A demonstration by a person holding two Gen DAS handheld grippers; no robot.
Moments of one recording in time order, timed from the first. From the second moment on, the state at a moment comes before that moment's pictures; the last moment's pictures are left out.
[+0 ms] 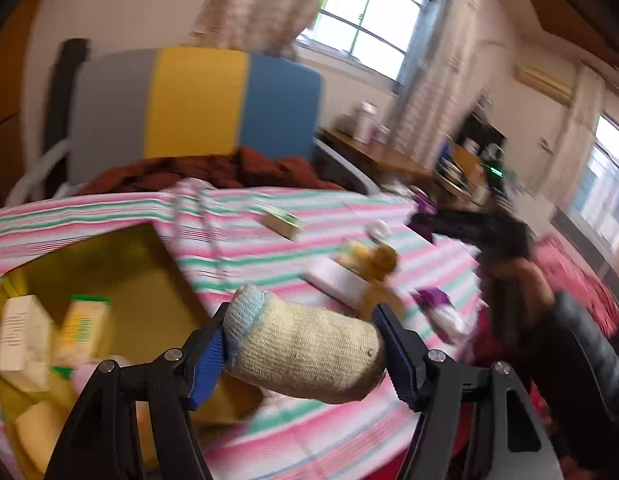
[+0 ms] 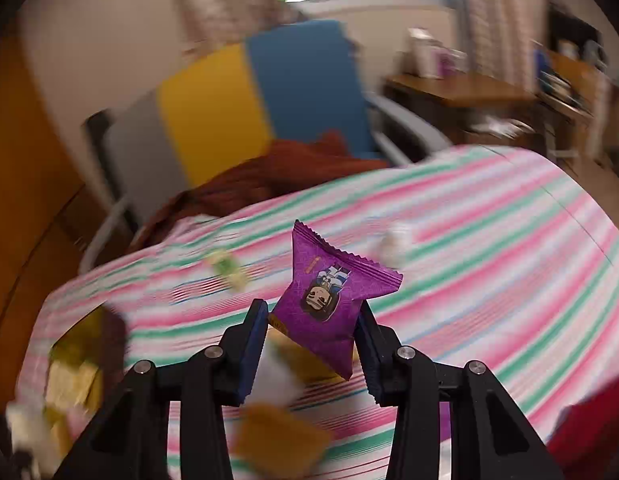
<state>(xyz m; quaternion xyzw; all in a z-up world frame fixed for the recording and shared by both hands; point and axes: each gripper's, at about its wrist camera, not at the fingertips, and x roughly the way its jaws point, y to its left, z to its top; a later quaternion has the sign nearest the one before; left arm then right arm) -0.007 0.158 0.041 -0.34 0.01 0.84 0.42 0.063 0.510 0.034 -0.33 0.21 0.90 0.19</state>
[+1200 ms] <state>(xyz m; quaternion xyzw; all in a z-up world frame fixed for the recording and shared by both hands) -0.074 0.036 0.021 -0.36 -0.04 0.91 0.18 -0.018 0.229 0.000 -0.42 0.09 0.90 -0.02</state>
